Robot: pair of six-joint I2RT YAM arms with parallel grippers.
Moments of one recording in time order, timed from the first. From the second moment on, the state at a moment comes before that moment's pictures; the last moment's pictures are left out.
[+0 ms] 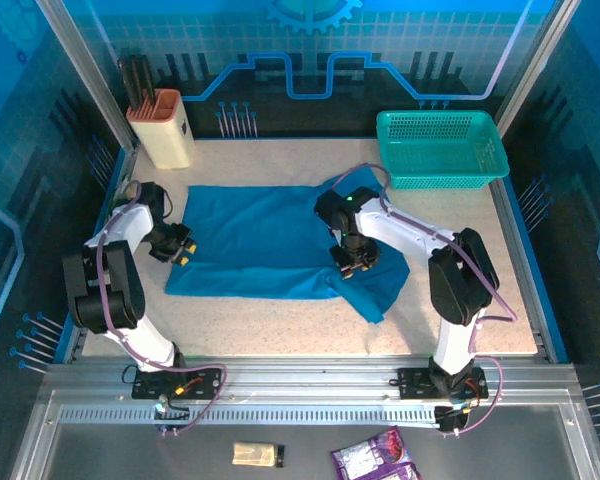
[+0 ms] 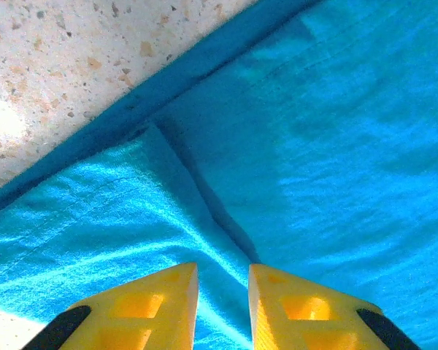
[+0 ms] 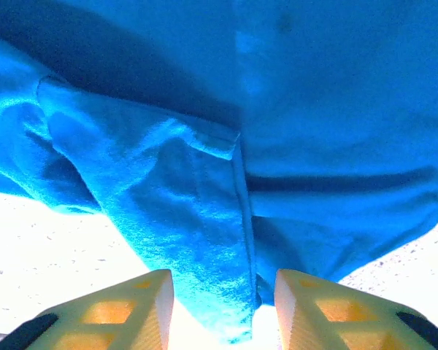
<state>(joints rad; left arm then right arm) 0.22 1.67 1.11 -0.88 0.23 -0.86 0.66 1.83 1.46 -1.28 0.08 0.32</state>
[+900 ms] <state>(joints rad) 0.07 1.50 0.91 -0.65 0.51 -0.79 0.51 1.32 0.71 -0.93 -0.23 0.54</state>
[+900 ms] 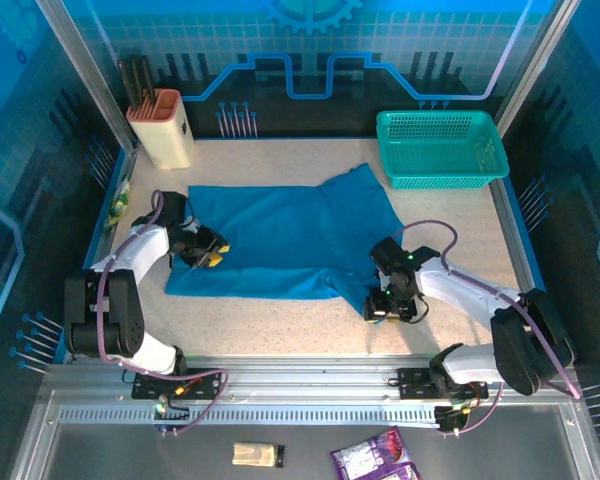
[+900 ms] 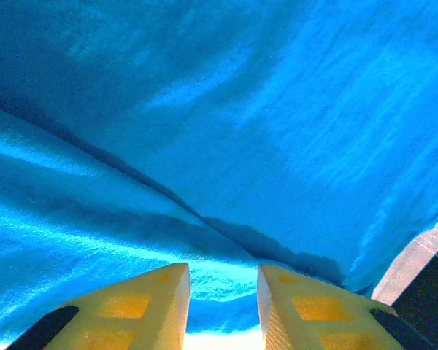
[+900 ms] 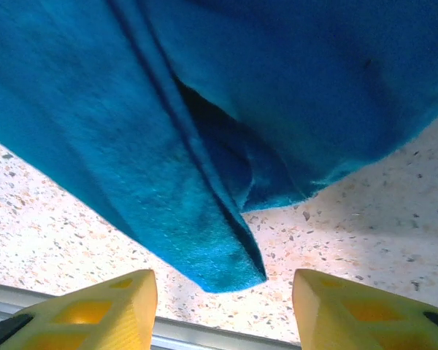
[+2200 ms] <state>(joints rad) 0.02 1.53 0.91 -0.65 0.50 -0.74 0.45 1.41 1.08 -1.01 -0.04 0.36</state>
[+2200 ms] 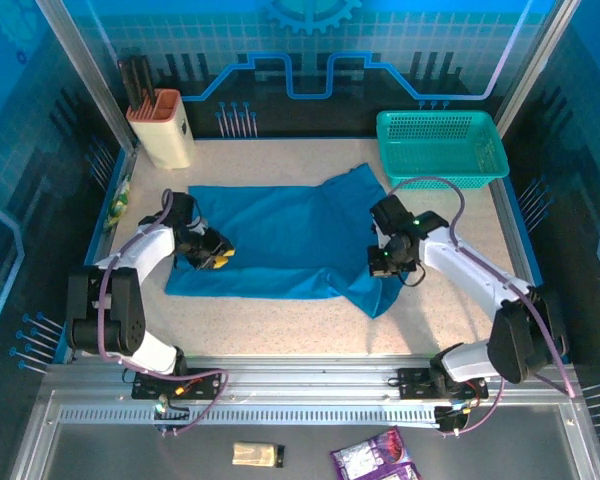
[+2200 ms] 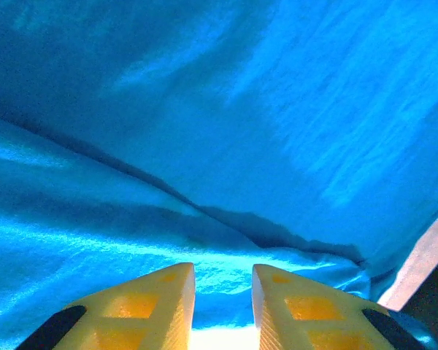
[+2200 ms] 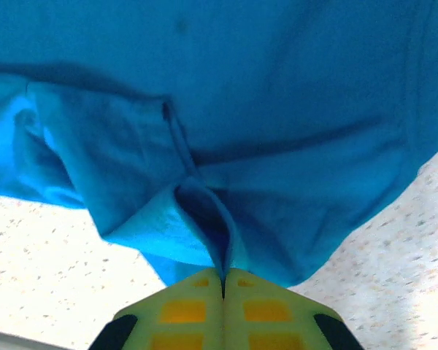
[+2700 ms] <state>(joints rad) 0.02 1.57 0.91 -0.72 0.32 -0.66 0.35 1.68 1.37 -1.02 0.08 0.20</state>
